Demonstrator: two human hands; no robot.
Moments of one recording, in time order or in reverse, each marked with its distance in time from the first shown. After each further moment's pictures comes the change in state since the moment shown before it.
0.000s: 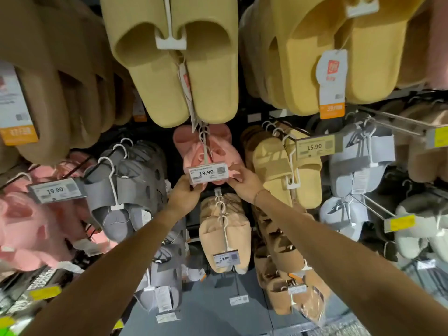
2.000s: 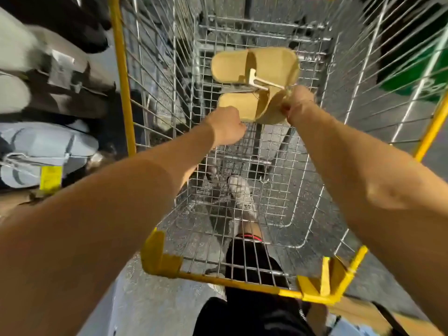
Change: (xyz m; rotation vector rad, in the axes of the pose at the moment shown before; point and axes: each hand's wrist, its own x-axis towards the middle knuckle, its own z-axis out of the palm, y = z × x) left_hand -0.458 0.255 0.951 0.774 -1.658 0.572; right_hand -0.678 0.712 -0.521 0.839 1.346 1.487
